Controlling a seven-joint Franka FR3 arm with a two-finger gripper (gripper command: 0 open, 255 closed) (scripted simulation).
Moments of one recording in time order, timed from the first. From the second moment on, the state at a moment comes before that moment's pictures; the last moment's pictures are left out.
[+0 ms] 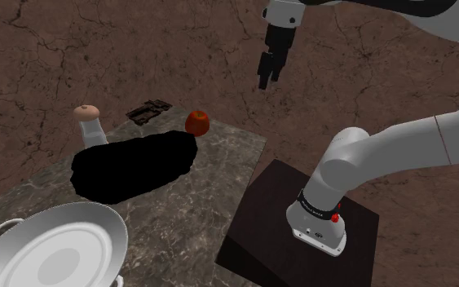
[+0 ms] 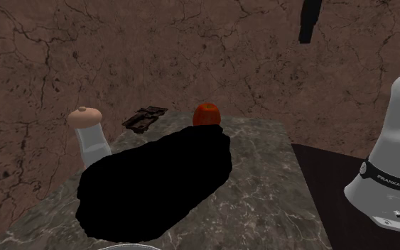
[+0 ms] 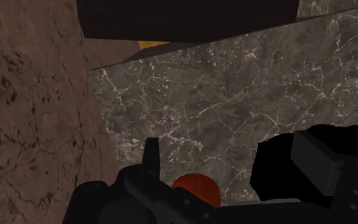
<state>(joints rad) 0.01 -0.79 0.02 -2.32 -0.01 1.50 -0.06</state>
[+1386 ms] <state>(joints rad) -0.19 -0.23 0.24 -2.23 0.08 2.07 0.77</state>
